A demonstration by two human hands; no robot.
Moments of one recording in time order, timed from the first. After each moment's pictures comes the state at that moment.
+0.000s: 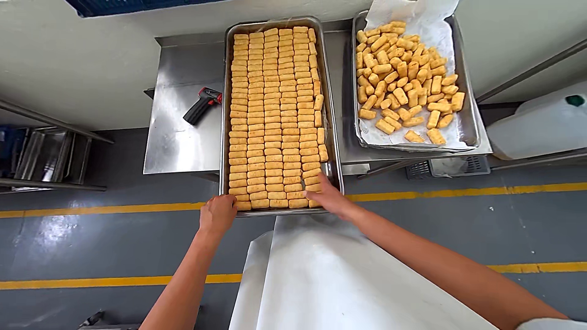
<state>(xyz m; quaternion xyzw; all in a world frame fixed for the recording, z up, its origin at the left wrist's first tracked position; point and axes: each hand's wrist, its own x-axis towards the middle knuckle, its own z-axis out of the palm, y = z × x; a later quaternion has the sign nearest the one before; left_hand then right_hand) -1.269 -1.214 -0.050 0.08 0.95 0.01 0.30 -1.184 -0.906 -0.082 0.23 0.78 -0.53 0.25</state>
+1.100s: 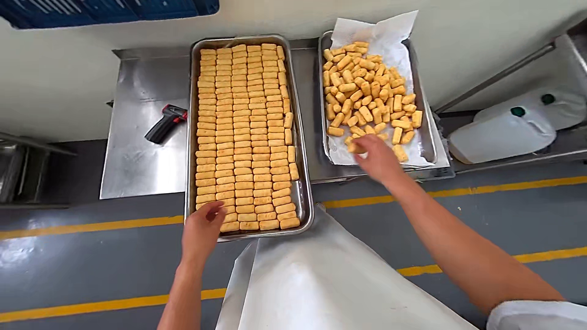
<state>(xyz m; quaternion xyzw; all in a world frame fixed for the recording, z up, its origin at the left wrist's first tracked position) -1.260 -1.155 -0.036 0.01 0.91 0.37 0.17 -1.231 -0.688 -0.035 0.10 0.97 -0.22 0.03</state>
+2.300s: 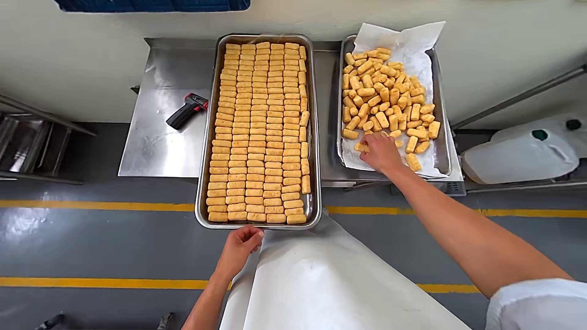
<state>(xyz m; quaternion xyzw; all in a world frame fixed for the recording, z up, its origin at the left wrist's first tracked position) -1.173 -1.148 -0.078 -0.04 0.74 0.58 0.32 -1.270 -0.656 -0.086 0.06 0.99 -0.12 0.04</state>
